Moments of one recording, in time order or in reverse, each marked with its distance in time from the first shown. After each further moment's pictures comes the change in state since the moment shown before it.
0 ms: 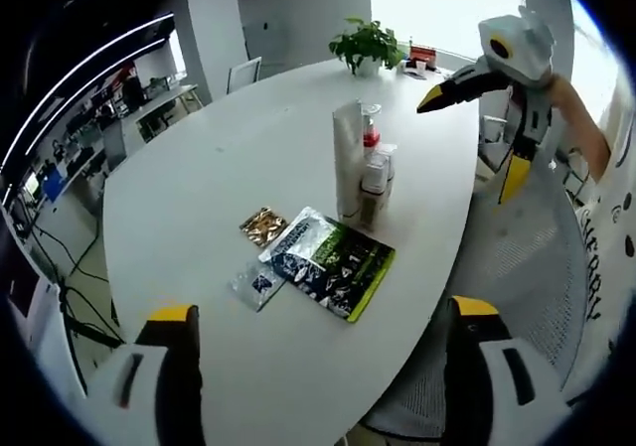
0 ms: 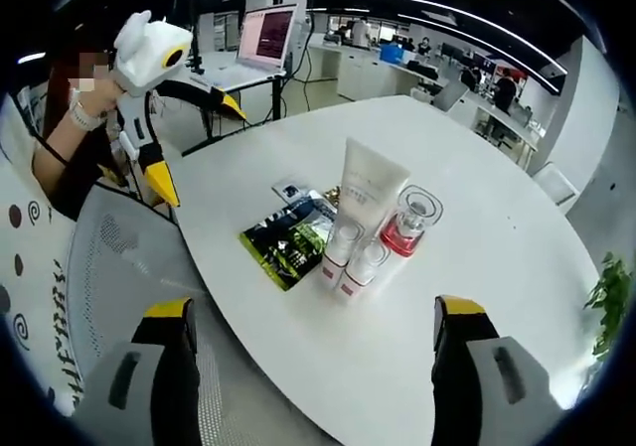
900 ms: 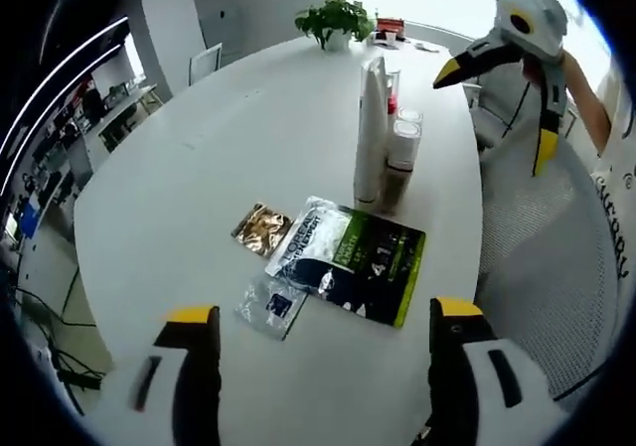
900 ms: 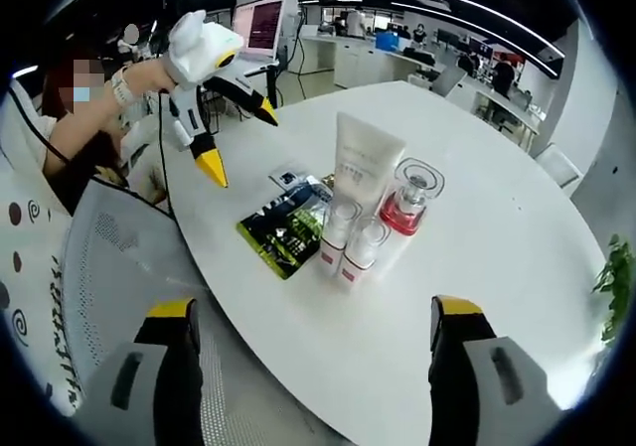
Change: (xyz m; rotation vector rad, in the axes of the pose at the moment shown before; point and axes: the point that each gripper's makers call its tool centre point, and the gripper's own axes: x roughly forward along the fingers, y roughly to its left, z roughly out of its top) left arm 0.056 0.036 0.009 0.157 0.055 -0.127; right arm 0.008 -0.002 -0.015 0.046 0.034 0.021
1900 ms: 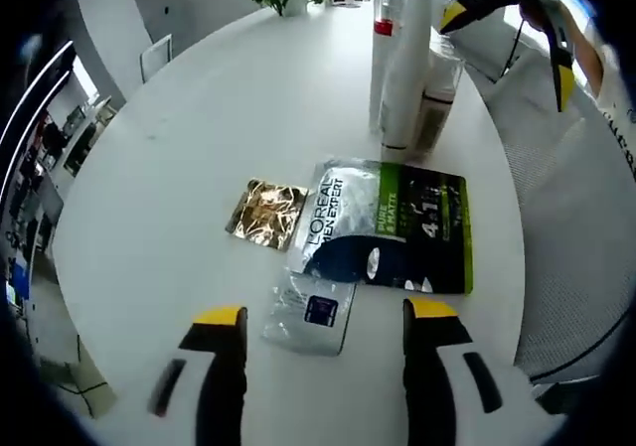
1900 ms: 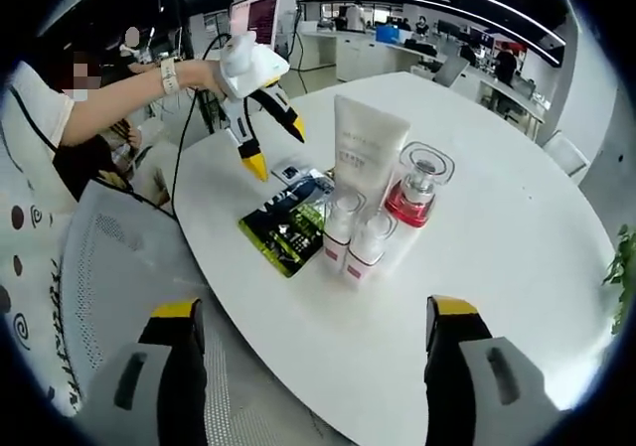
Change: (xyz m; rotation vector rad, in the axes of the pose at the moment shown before) left arm 0.057 0.028 -0.021 0.200 0.114 -0.114; right arm 0.013 0.001 -0.007 0.033 0.019 0.046
